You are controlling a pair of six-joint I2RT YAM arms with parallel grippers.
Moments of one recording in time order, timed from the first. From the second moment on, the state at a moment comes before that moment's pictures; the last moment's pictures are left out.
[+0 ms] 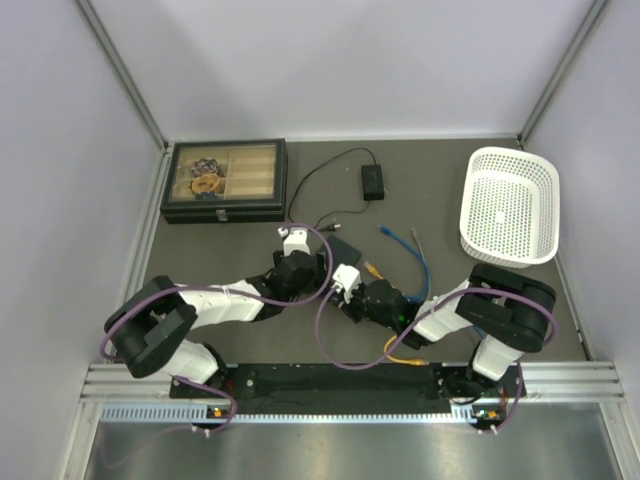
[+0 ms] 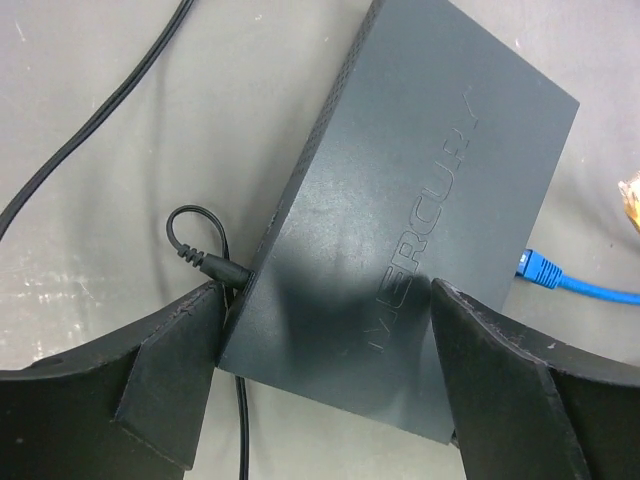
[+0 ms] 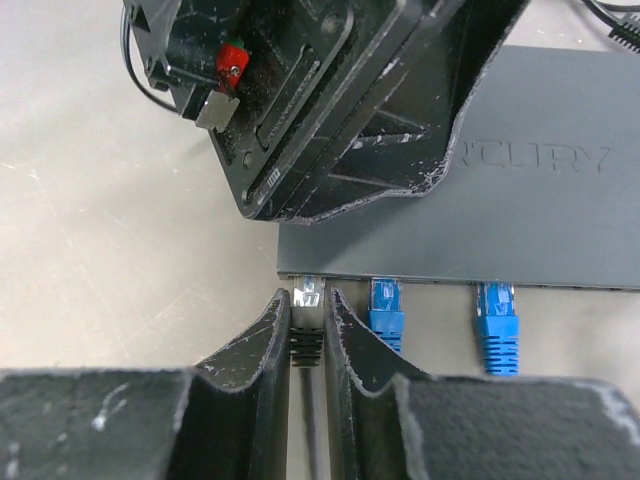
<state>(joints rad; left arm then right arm) -0.85 1.44 0.53 0.23 -0.36 -0.65 1.06 1.65 0.39 0.88 0.07 -0.05</state>
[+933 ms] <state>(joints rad) -0.73 1.36 0.63 0.08 -0.17 -0.51 1.00 1.20 0.41 0.60 0.06 0.04</state>
